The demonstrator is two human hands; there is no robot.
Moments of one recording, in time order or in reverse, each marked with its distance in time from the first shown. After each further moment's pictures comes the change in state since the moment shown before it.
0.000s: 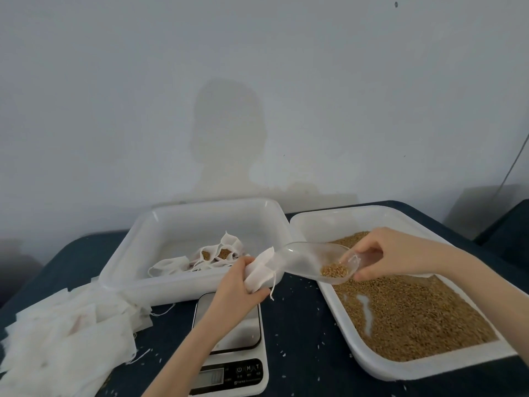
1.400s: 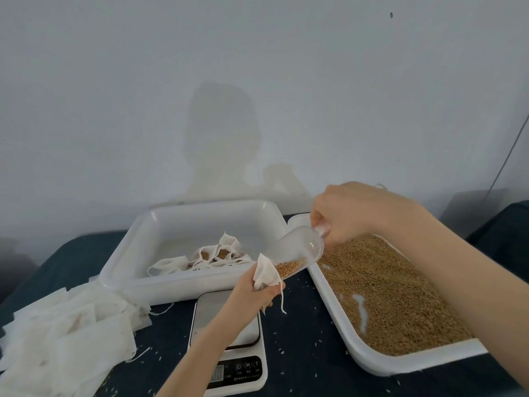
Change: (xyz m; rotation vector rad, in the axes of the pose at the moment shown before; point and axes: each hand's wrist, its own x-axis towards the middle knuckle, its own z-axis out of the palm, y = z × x) left_hand -0.008 0.018 0.014 -0.473 -0.164 -0.099; right_hand 0.038 -0.116 -0.015 -0.961 0.130 0.017
